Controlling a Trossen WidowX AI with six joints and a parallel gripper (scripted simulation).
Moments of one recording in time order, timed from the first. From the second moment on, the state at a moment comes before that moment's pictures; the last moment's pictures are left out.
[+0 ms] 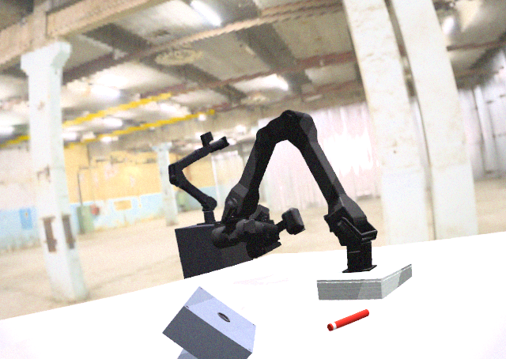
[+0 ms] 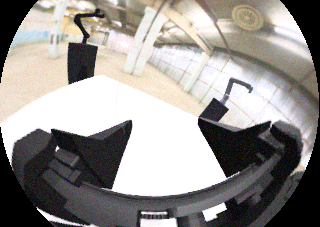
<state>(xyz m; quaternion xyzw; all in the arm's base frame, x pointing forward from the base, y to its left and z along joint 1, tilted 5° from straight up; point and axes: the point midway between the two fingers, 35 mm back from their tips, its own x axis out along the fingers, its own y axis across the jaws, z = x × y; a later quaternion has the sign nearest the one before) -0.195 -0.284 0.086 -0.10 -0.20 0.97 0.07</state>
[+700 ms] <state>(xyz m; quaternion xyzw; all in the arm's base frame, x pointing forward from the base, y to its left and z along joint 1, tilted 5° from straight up) -0.122 -0.313 0.065 -0.18 -0.38 0.90 -0.08</state>
